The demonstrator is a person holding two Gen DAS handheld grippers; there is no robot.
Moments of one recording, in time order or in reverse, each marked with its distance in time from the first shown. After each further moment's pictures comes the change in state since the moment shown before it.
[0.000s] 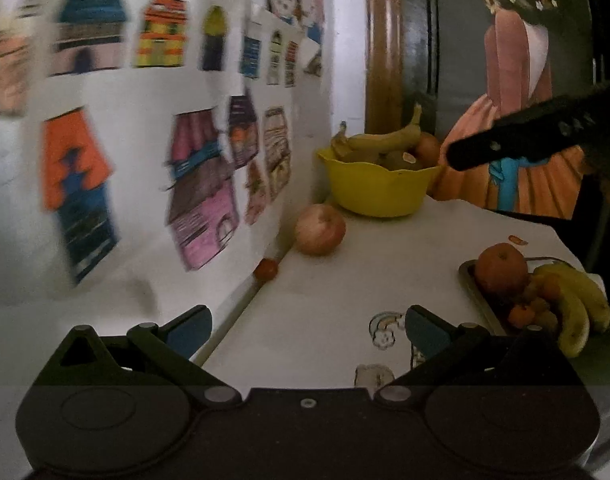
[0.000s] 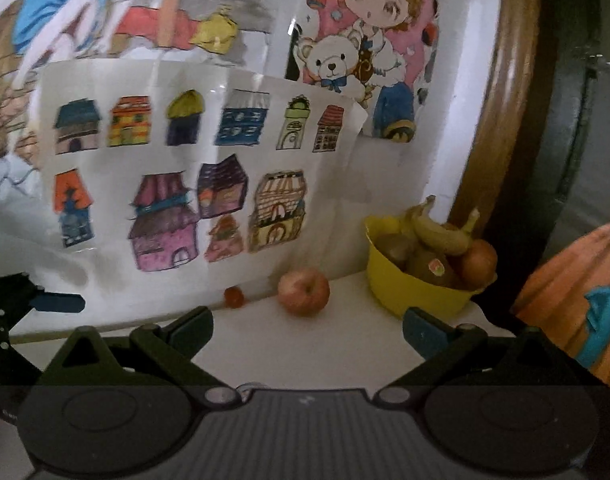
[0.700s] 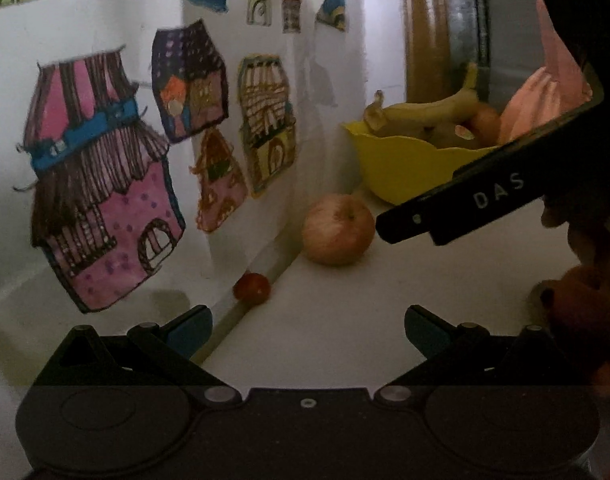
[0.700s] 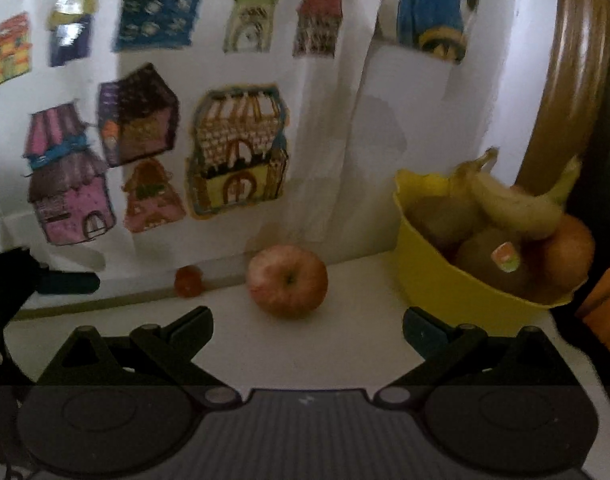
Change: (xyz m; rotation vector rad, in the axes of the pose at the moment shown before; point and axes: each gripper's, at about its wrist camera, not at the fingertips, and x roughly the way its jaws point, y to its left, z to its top) left arm 0.109 -0.026 0.017 -0.044 0.061 0.155; right arm 0.154 -0.038 -0.015 0.028 0.121 0.154
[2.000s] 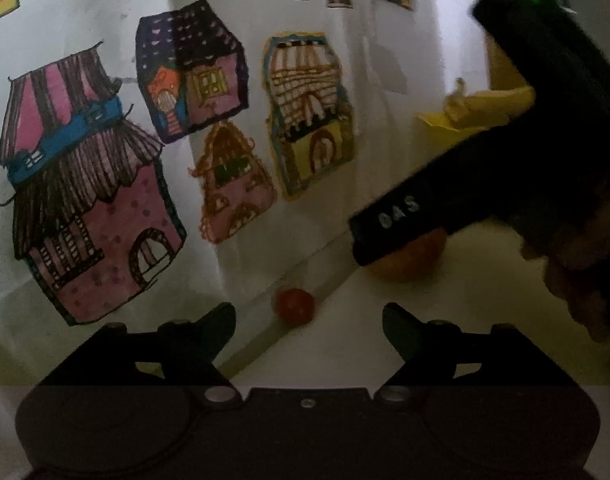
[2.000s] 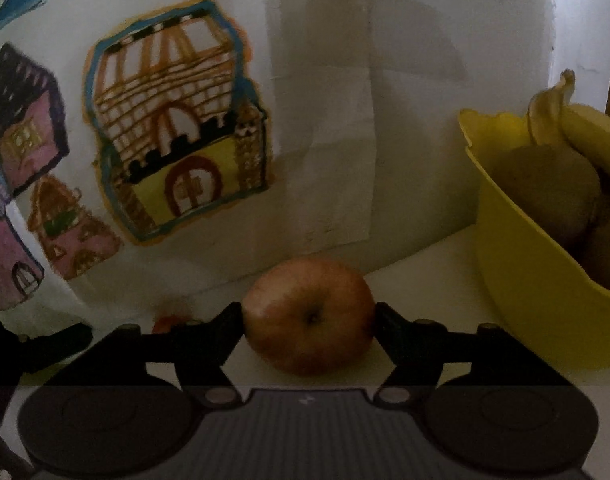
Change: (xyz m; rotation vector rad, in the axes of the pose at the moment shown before) left arm 0.056 -0.030 0.023 -0.049 0.020 0.319; right arm 0.109 -0.035 0.022 0.133 0.063 0.168
